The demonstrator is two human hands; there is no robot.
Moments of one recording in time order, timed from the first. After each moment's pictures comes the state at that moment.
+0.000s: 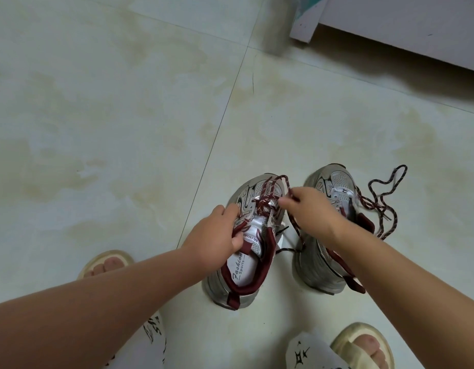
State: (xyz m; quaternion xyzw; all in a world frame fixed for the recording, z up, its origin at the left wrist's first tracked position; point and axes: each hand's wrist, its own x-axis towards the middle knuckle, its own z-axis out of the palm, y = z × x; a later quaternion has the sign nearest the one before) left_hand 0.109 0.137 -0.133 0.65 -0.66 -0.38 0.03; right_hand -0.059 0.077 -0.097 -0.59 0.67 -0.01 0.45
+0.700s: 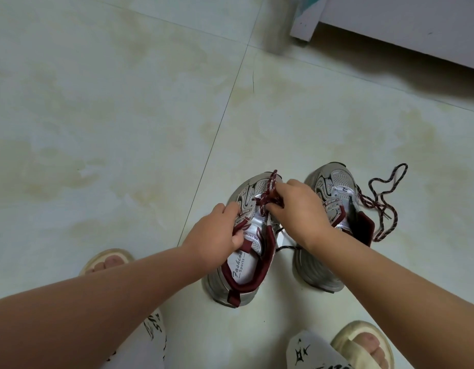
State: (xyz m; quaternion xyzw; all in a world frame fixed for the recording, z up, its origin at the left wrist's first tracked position) left_hand 0.108 0.137 -0.133 0.65 -0.67 -0.37 0.03; right_hand -0.046 0.083 -0.112 -0.76 0.62 0.04 0.20
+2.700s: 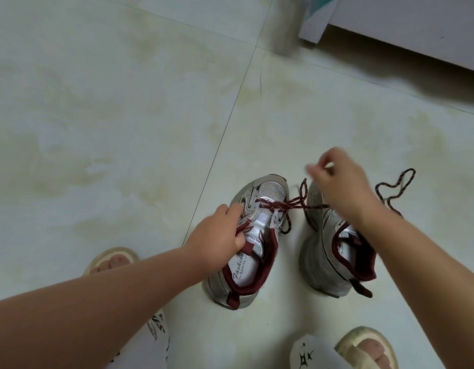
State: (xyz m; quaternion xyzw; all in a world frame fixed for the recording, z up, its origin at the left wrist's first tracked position) left_hand 0.115 0.136 -0.133 0.64 -0.67 -0.37 0.02; right_hand -0.070 0.052 -0.072 -0.60 0.71 -0.13 0.34
